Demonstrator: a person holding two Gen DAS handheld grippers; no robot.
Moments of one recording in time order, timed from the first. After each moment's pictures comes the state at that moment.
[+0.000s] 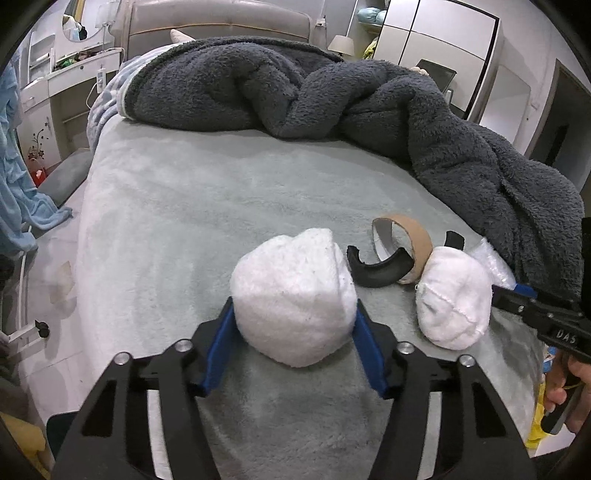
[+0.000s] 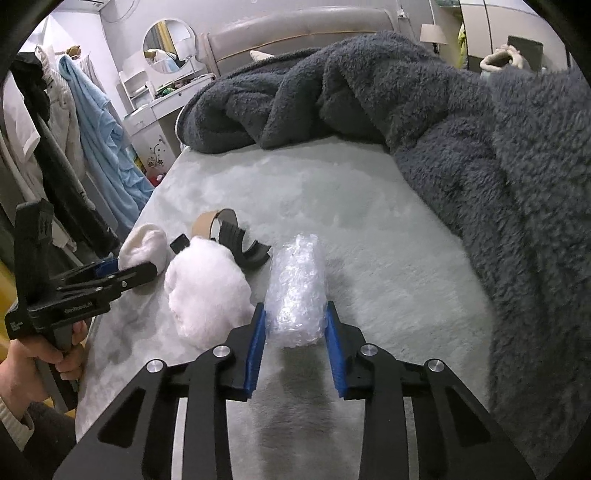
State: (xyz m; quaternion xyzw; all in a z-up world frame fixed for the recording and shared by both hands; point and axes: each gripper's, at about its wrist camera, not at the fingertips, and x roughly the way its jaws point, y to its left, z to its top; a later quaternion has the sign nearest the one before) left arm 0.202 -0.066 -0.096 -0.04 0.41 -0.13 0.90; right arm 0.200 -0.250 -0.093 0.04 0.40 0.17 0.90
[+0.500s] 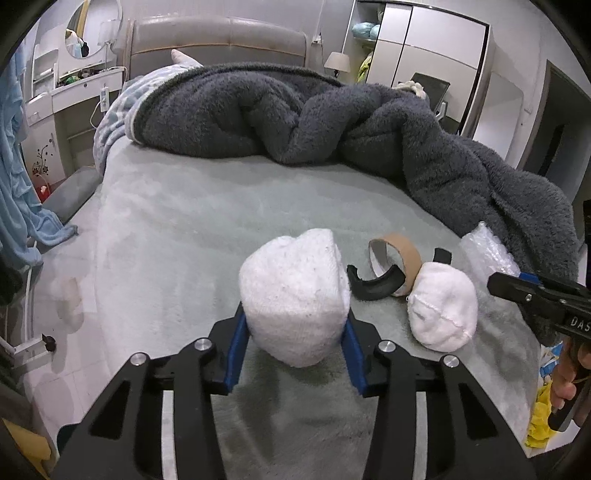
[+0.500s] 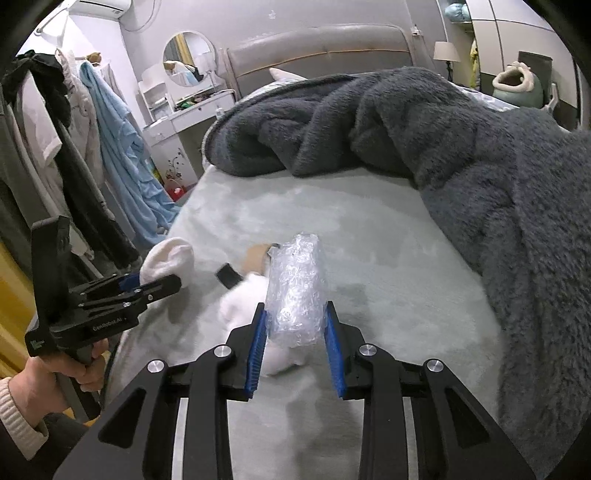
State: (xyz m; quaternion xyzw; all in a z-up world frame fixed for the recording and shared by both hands) left arm 0.186 -0.053 -0.075 -0.04 0.37 -0.13 0.92; right arm 0.193 -0.223 -0.064 0.05 0.37 0.21 0.90
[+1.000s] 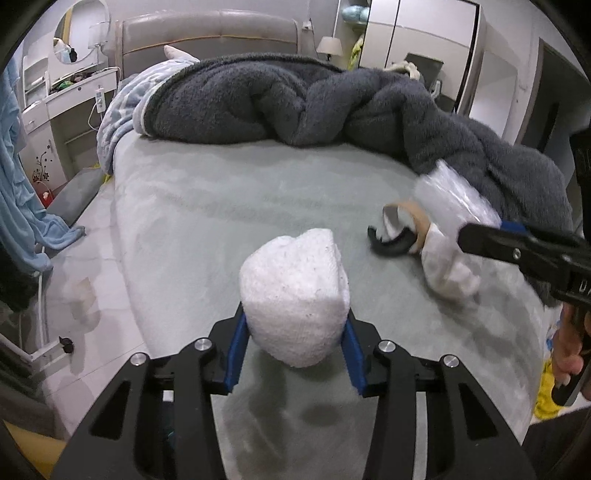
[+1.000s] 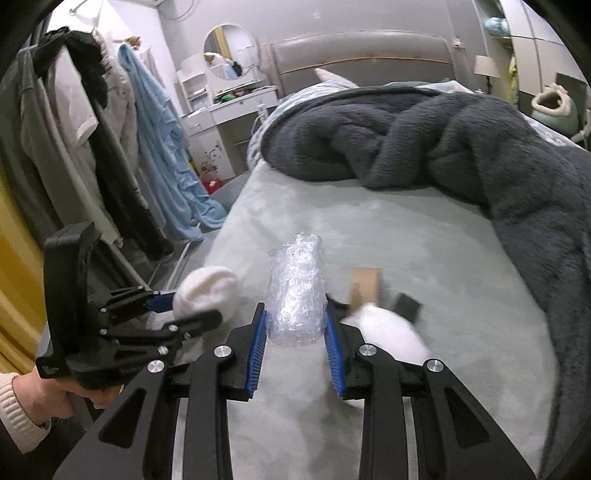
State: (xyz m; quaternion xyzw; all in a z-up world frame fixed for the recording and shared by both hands) left arm 0.163 -0.025 -0.077 0.00 0.40 -0.14 0.90; right arm 0.191 -0.145 -0.050 0.02 0.36 0.27 0.89
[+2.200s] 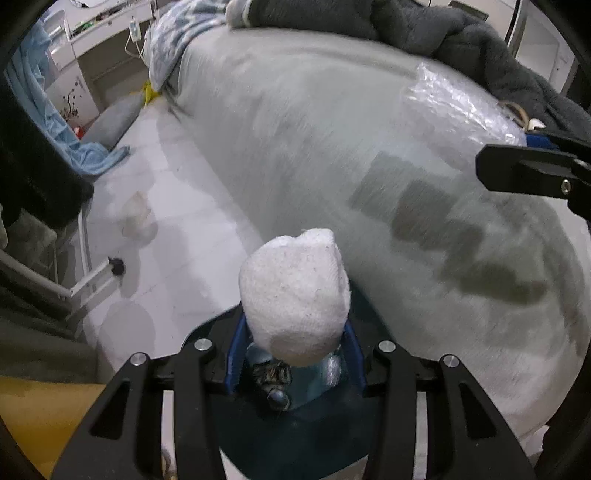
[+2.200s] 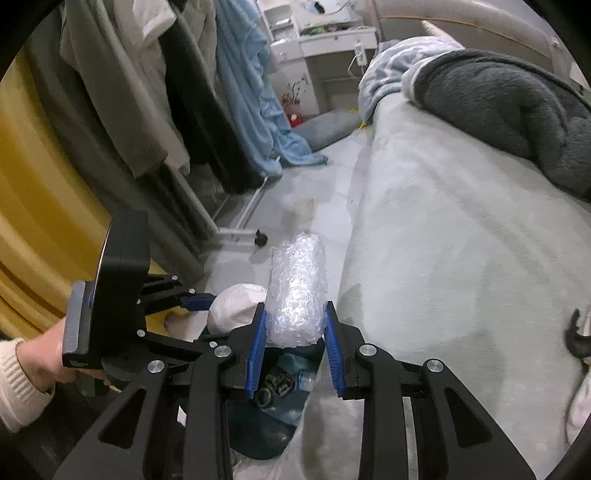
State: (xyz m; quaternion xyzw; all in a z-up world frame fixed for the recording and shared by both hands) left arm 0.112 0.145 -0.145 0.03 0.54 -0.08 0.84; right arm 0.176 0.059 -0.085 -0.05 0.44 0.39 0.80
